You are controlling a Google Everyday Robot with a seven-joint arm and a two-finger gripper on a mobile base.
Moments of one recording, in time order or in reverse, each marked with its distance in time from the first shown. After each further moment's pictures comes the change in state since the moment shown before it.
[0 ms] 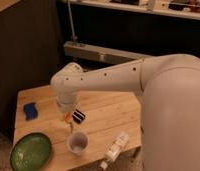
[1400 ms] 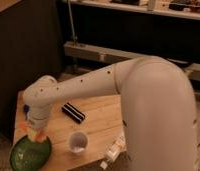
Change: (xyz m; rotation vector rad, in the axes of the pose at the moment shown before) arm -0.023 0.146 0.035 -0.214 0.002 -0.362
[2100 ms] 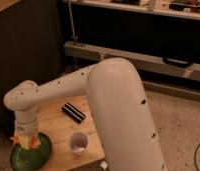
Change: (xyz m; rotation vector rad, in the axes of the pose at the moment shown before) arm -0.003 0.007 0.046 -0.043 0.197 -0.138
